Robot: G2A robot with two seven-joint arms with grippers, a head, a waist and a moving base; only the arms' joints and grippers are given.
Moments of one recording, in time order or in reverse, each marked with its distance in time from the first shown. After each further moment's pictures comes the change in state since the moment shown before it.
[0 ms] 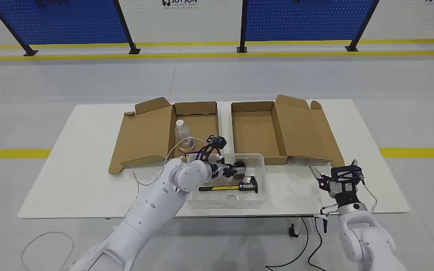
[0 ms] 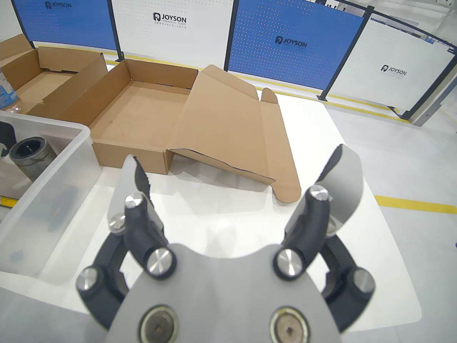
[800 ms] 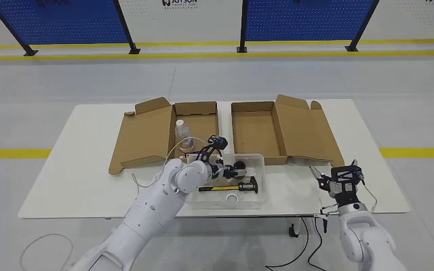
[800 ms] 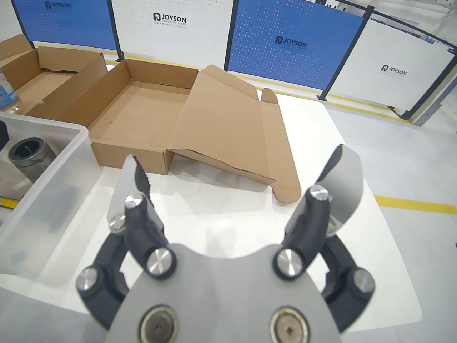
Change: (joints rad) left arm 0.022 0.006 -0.011 -0.043 0.021 0.010 -0.003; right arm 0.000 0.000 0.000 0.000 0.000 0.000 0.000
